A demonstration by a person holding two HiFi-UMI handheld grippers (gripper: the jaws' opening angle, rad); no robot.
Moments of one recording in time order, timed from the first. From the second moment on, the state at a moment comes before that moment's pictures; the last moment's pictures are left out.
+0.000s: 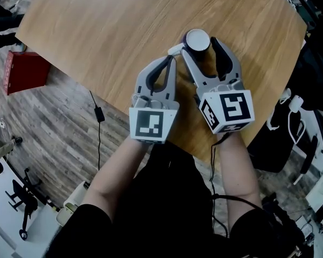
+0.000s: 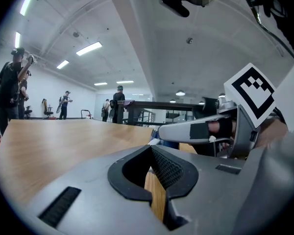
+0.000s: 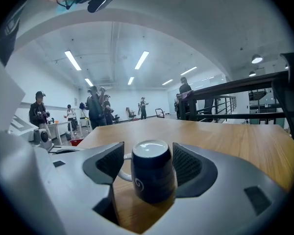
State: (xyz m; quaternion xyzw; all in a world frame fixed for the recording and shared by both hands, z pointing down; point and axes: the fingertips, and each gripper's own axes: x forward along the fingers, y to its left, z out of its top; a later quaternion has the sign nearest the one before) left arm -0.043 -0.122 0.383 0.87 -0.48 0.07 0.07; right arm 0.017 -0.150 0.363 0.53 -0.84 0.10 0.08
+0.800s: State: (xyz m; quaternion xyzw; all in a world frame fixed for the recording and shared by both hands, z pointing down) left arm -0.046 -0.132 0.386 0.87 -0.48 0.08 0.07; right arm 0.003 -0.194 0.369 0.52 -0.84 0.10 0.10
